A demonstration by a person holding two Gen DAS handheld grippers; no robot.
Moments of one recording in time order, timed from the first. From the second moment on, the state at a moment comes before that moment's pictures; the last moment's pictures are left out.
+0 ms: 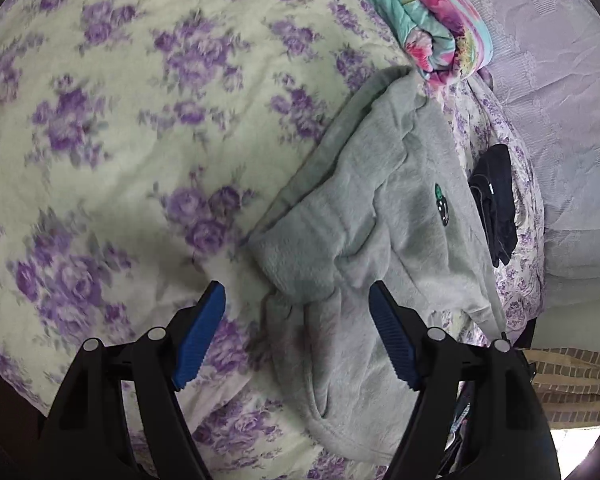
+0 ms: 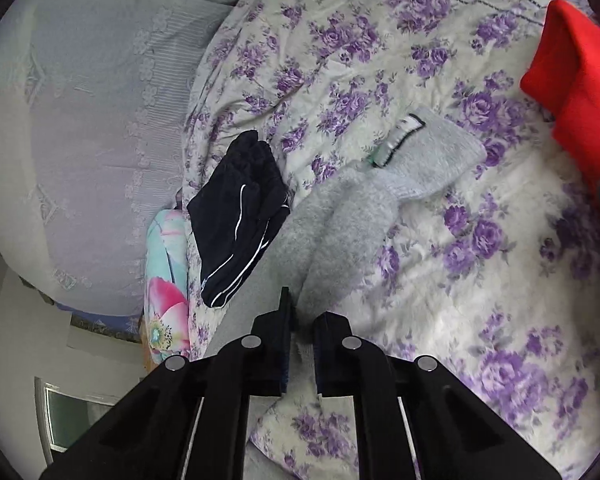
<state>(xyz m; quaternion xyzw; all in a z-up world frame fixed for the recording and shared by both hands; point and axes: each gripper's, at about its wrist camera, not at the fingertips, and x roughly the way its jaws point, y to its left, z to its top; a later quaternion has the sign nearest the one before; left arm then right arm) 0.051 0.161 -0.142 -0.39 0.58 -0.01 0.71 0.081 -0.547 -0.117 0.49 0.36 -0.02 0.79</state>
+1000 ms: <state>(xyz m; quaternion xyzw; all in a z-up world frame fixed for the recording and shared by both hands) 0.010 0.194 -0.152 -0.46 0.54 0.04 0.70 0.037 -0.527 -0.179 0.48 0.45 -0.06 0.75</state>
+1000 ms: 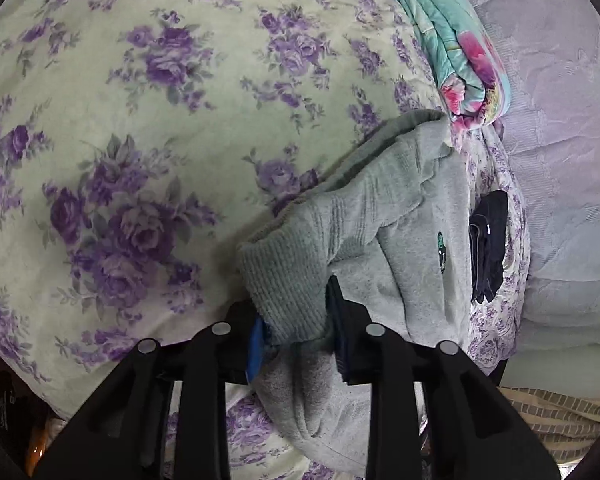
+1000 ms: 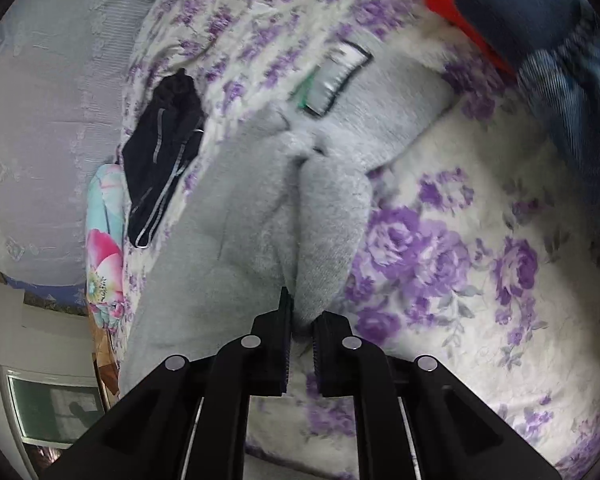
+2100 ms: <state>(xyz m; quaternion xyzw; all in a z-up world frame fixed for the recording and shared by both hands) 0.152 0.074 -0.106 -0.25 0.54 -0.07 0.80 0.039 -0.374 -0.142 0.27 0.52 0.03 0.81</state>
